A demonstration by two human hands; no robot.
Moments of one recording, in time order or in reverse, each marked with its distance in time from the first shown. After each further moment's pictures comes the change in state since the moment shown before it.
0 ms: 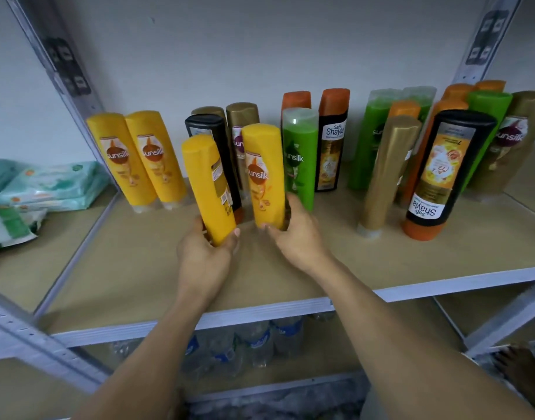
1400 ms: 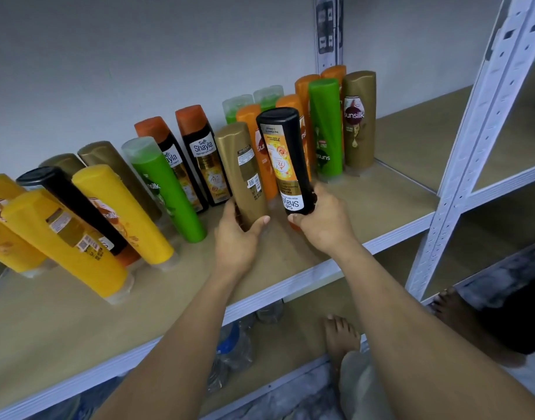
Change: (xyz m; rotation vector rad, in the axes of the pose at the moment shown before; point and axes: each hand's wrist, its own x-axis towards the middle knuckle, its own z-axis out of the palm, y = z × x) left_hand -0.021 0.092 0.225 -0.081 -0.314 0.200; right_hand -0.027 0.114 -0.206 0.017 0.275 0.268
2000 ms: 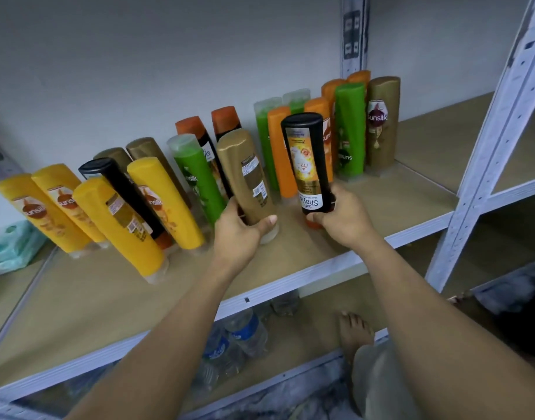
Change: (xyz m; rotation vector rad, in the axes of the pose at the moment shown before) left_hand -0.031 0.037 -0.062 -0.014 -0.039 -0.080; right_hand -0.005 -0.002 0.002 -0.036 -0.084 -0.032
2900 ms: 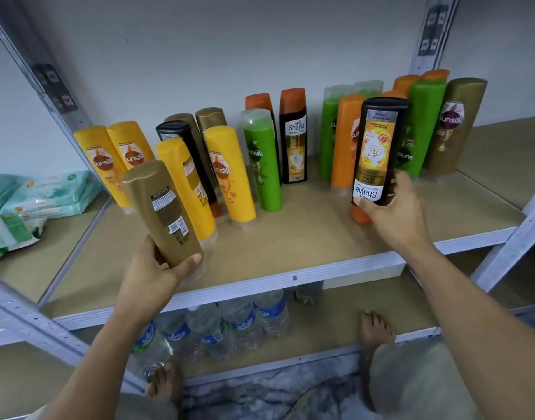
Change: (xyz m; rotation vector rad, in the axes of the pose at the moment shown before) left_hand -0.102 -0.075 -0.193 0.162 0.225 -0.256; right_hand -0.024 -0.024 0.017 0.030 0.182 -0.098
